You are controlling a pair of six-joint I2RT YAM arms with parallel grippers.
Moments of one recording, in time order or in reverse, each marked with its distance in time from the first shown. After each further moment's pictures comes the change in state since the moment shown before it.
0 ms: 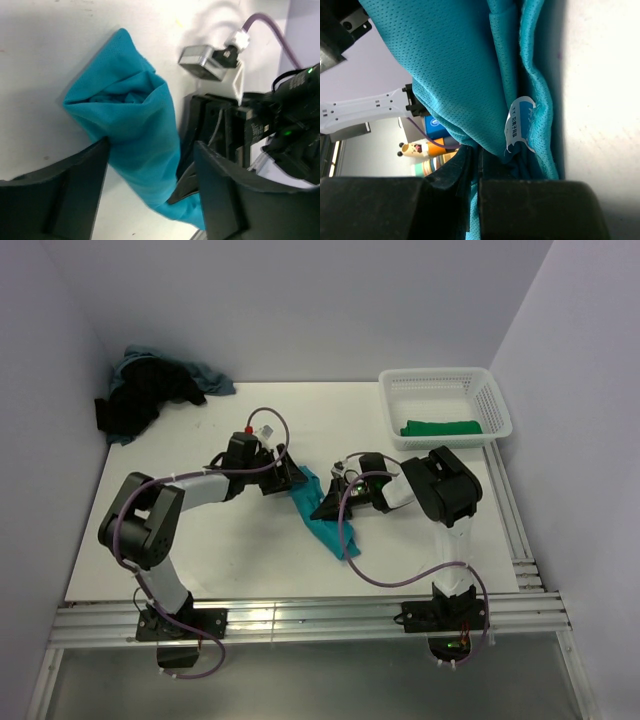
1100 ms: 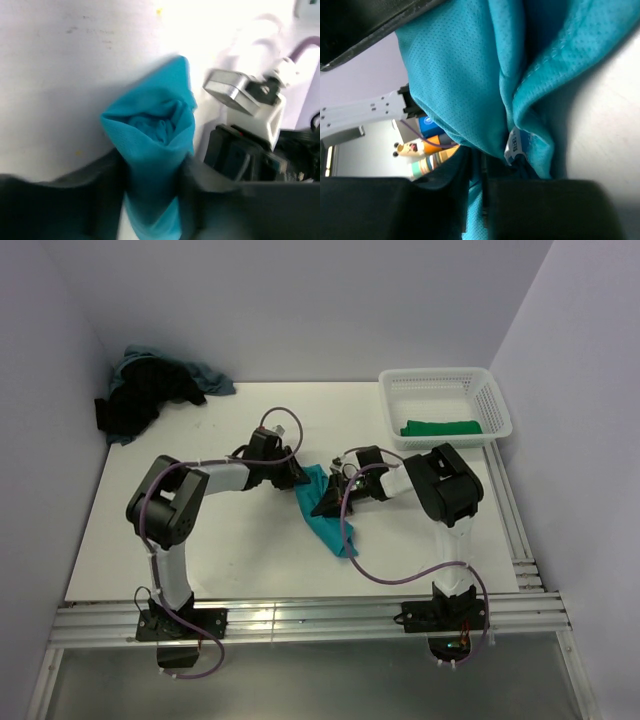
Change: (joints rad) left arm -0.061 0.171 0.159 -0.077 -0.139 -0.060; right arm -0.013 0.000 0.115 -0.280 -0.001 -0.146
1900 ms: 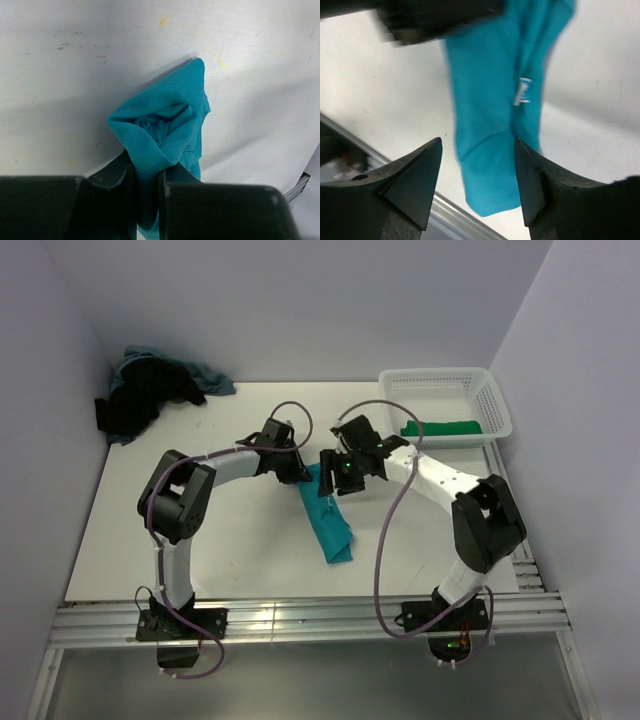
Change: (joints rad) left arm -0.027 0.093 0.233 -0.297 -0.073 0.042; right arm 0.134 -0.409 0.257 -0.823 0.785 -0.381
